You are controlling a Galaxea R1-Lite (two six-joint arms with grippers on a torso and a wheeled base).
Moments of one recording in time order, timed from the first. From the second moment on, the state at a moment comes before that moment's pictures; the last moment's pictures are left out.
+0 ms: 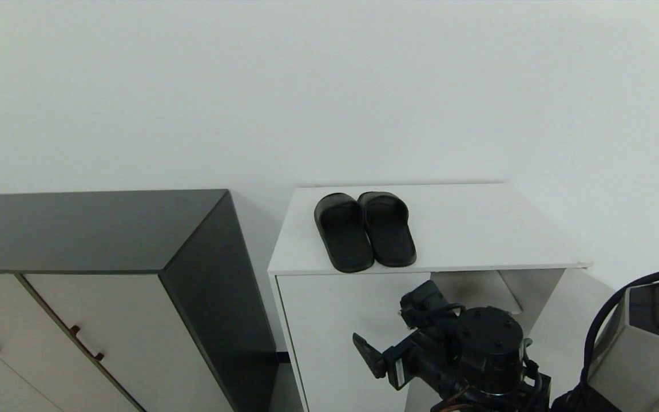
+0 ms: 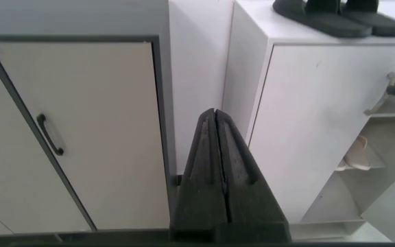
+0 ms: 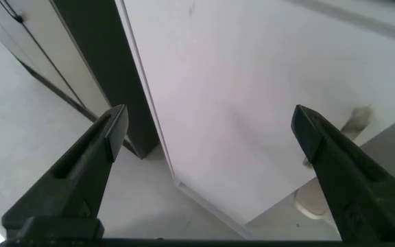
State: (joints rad) left arm 0.00 0.00 0.00 0.00 0.00 -0.02; right arm 0.88 2.08 -0.53 -1.37 -0.23 0.04
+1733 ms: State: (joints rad) left arm 0.00 0.00 0.00 0.00 0.00 -0.02; right arm 0.98 1.83 -1.01 -0.47 -0.54 0.40
